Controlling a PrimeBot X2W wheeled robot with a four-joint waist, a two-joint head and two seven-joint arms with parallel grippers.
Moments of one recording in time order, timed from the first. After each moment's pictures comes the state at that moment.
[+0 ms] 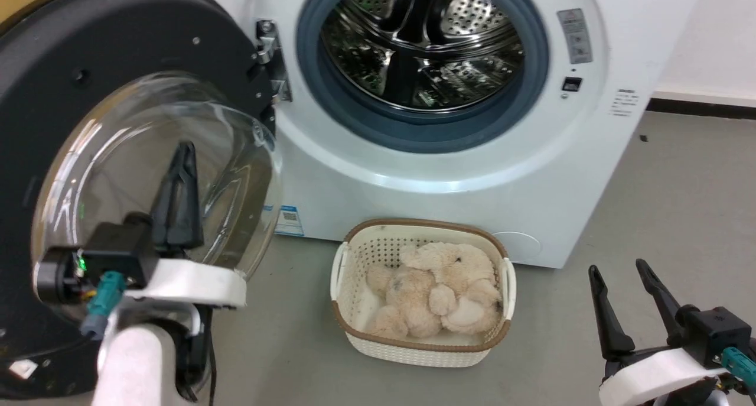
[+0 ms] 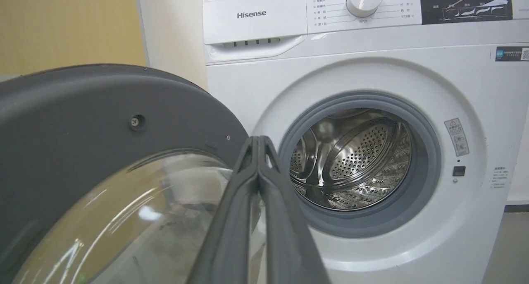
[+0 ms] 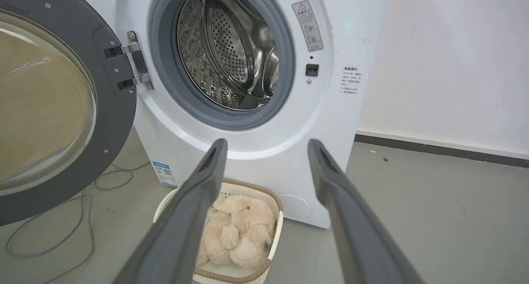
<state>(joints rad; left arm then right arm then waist) -0.22 0.08 0.02 -0.10 -0.03 -0.01 -0.08 0.01 -0.05 -0.07 0.00 0.07 0.13 -0.08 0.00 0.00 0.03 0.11</state>
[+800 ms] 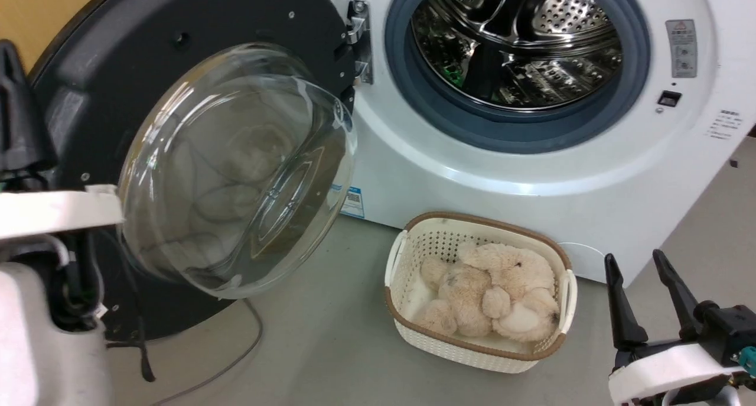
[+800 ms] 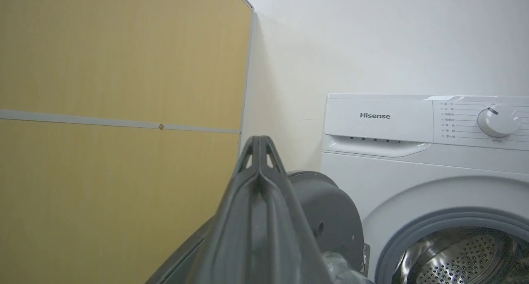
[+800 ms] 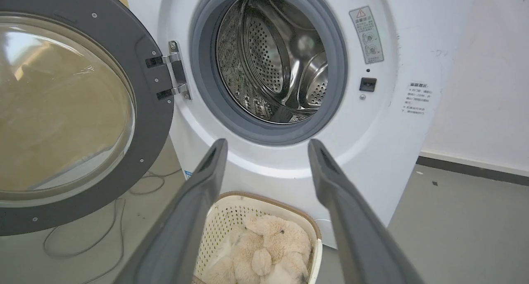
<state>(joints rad) -0.44 0.17 0.24 -0.08 -0.22 -0.06 -0.13 -0.01 -0.05 -0.09 0.02 0.09 0.13 -0.13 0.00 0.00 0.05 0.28</state>
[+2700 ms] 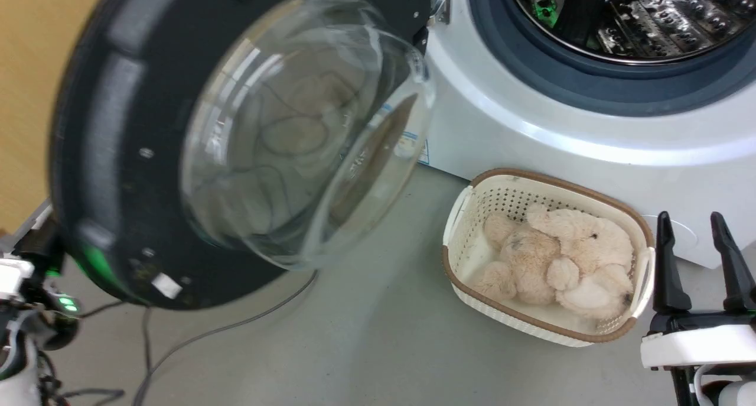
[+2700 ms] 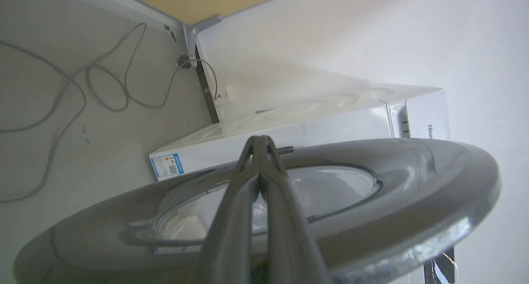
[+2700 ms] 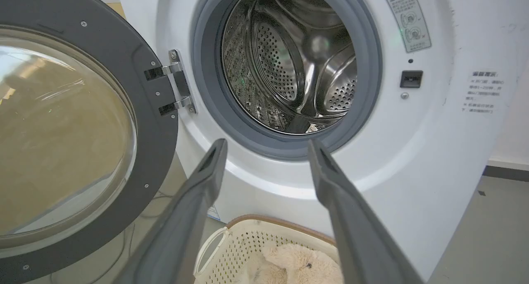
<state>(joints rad) -0.40 0.26 0.47 0.38 -1.42 -0.12 0.51 -0.08 -0.05 -0.17 0.02 0.11 0.13 -0.25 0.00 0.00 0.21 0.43</state>
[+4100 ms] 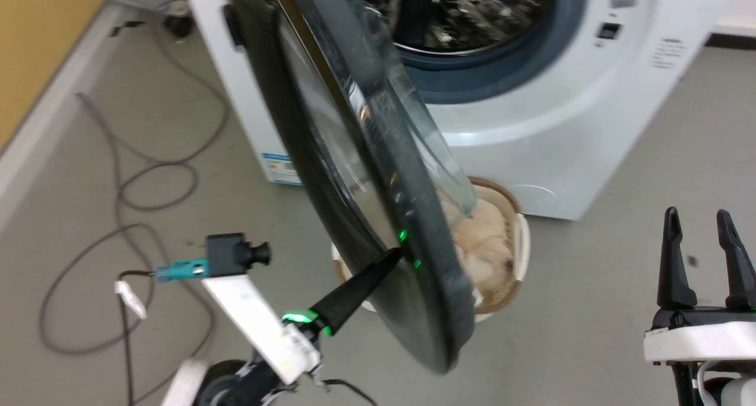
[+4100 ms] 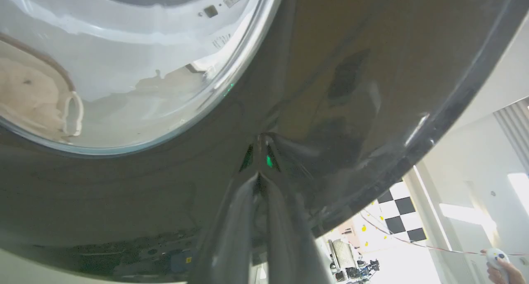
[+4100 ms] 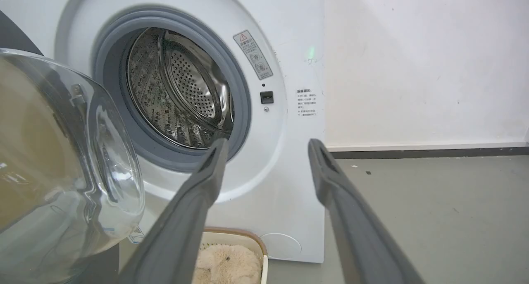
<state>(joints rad) -0.14 0.16 -0.28 -0.18 -1.44 -0.13 0.52 -0.10 -0.05 -0.18 0.03 0.15 0.13 -0.26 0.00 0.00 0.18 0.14</state>
